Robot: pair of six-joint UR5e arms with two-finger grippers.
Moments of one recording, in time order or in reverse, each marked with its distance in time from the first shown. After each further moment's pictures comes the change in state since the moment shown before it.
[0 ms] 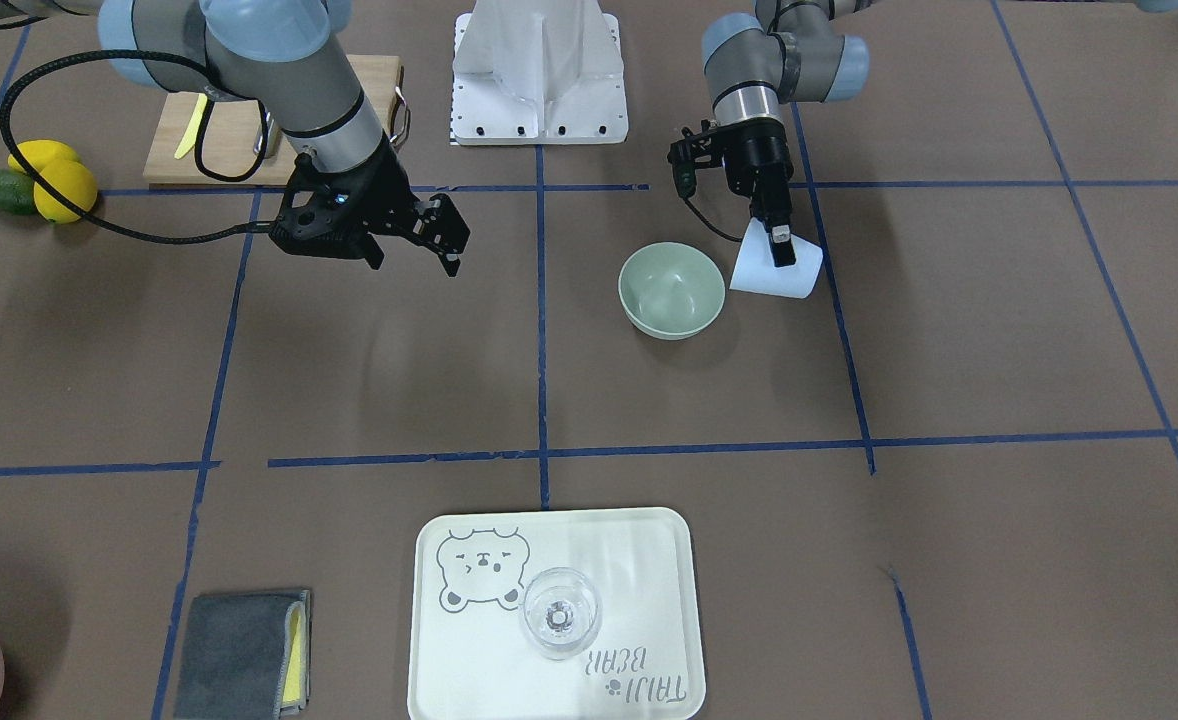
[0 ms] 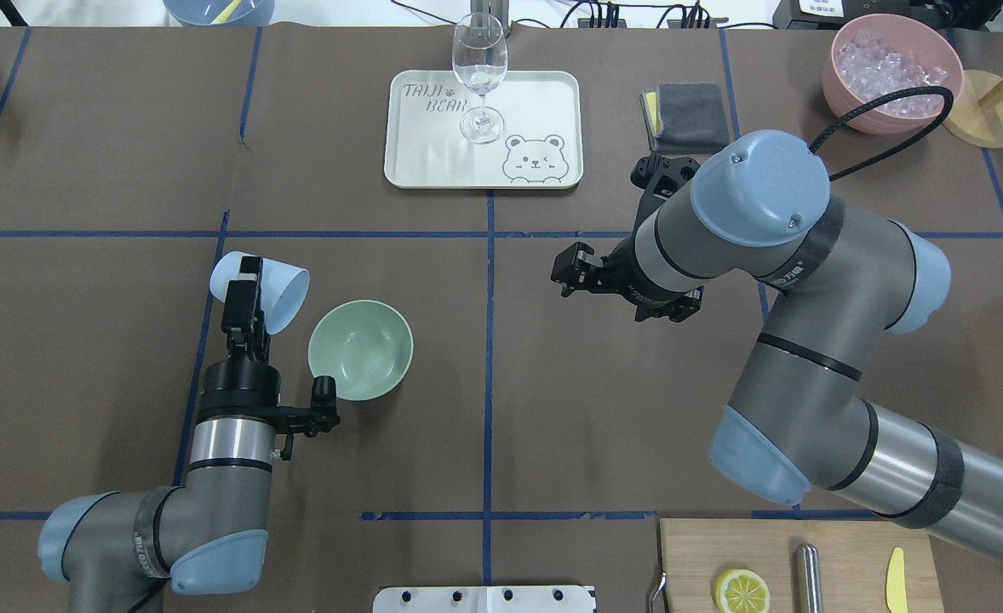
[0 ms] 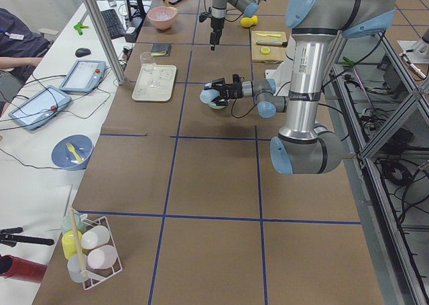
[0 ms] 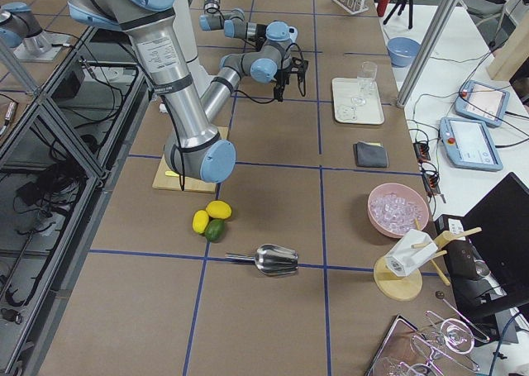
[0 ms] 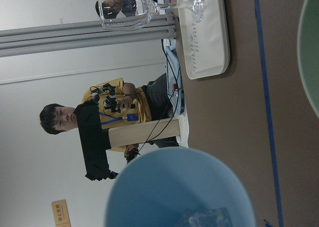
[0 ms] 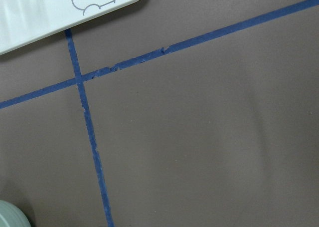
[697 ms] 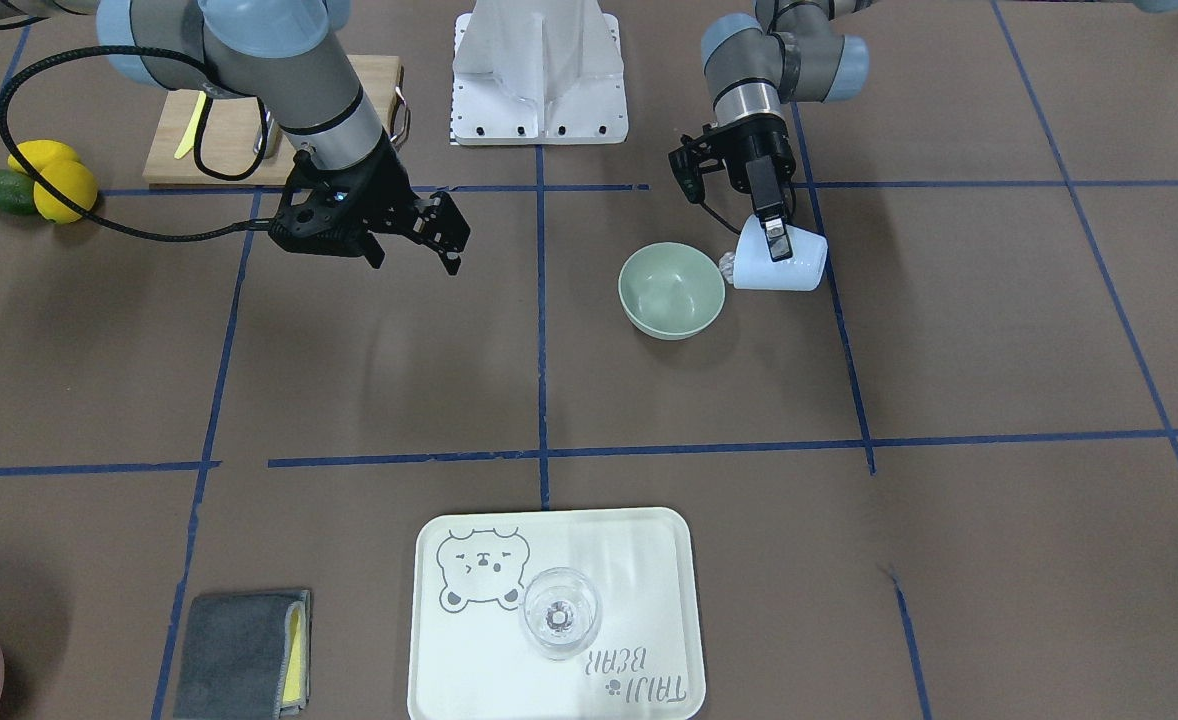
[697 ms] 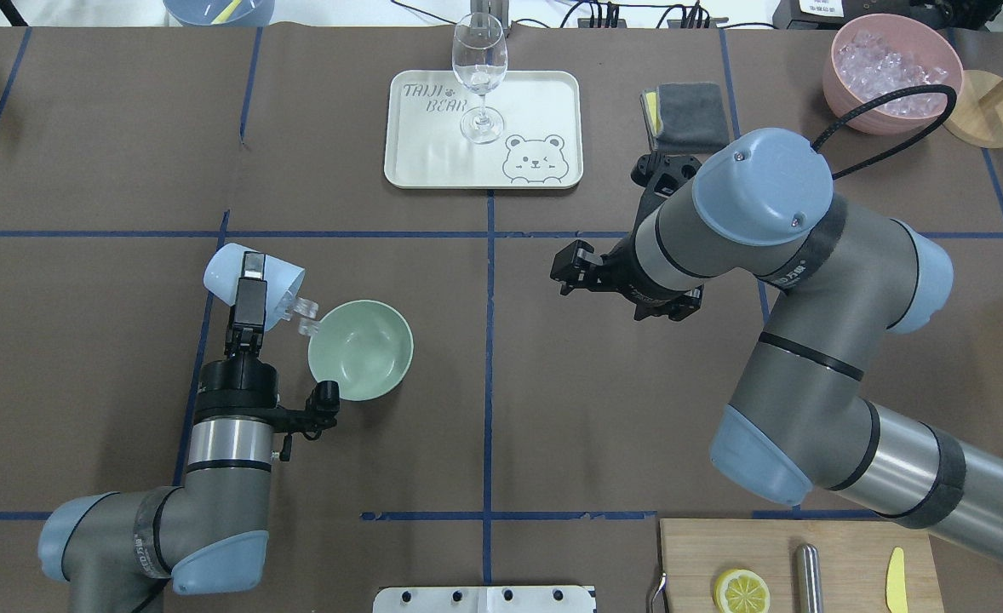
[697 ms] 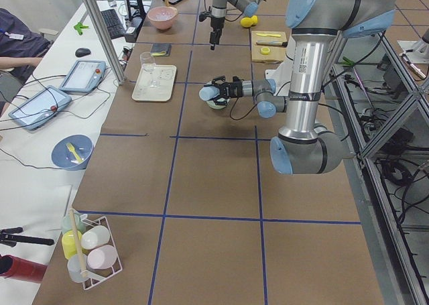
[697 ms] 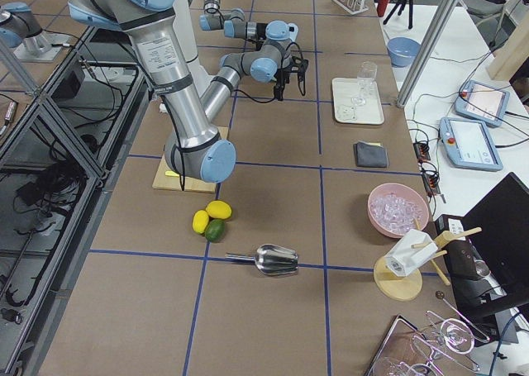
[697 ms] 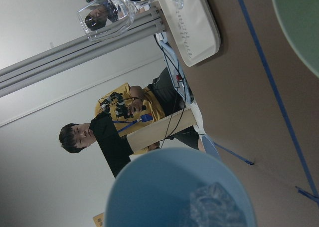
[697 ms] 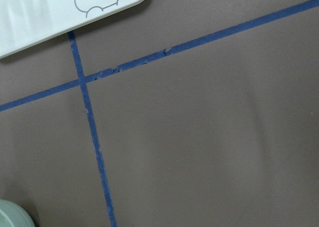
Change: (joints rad) left arm 0.001 -0.001 -0.002 0.000 0.048 0.223; right arm 0.002 0.001 0.004 0.001 -0.001 0.006
